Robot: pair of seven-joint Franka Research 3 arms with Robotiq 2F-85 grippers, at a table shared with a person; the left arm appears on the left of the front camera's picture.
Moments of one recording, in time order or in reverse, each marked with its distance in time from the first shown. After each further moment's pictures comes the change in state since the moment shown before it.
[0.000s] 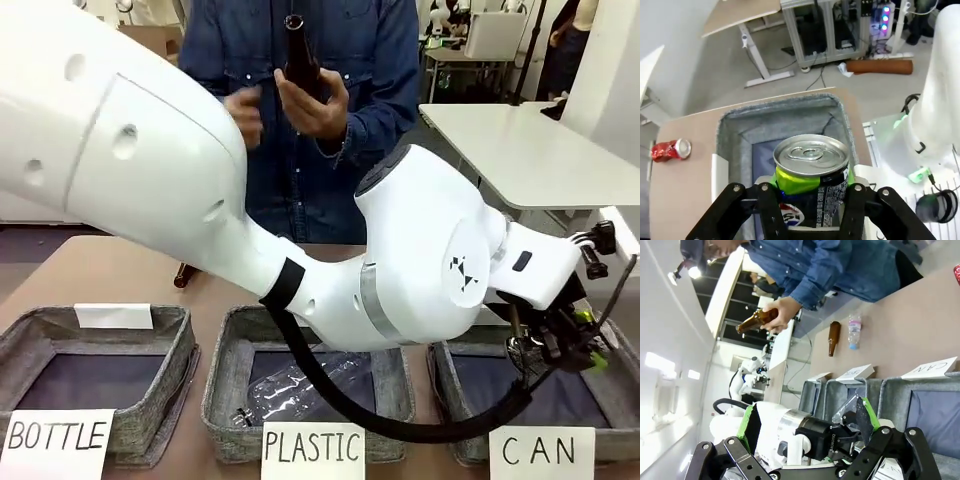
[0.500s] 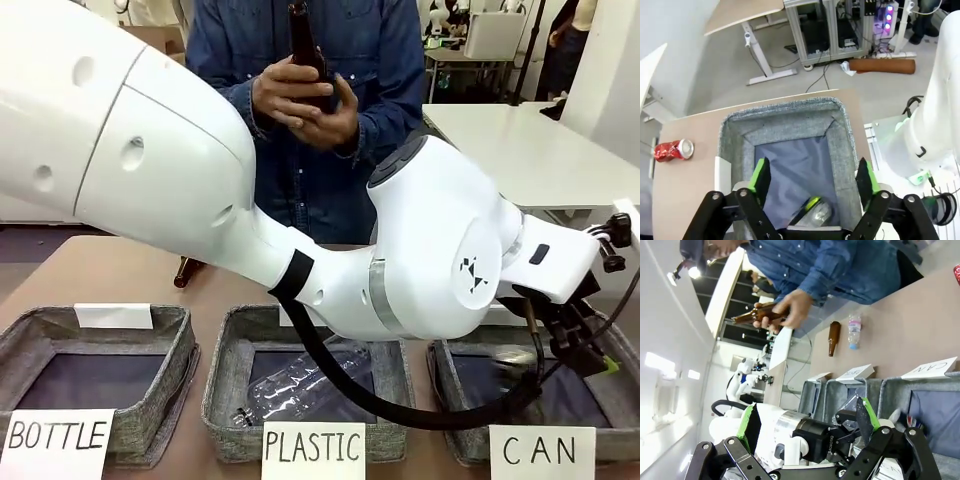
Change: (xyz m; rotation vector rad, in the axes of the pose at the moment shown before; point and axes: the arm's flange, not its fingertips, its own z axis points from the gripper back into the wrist) left arm 0.011 -0.001 -0.001 0.012 0.018 0.005; right arm 0.000 0.000 0.000 0.000 0.000 0.000
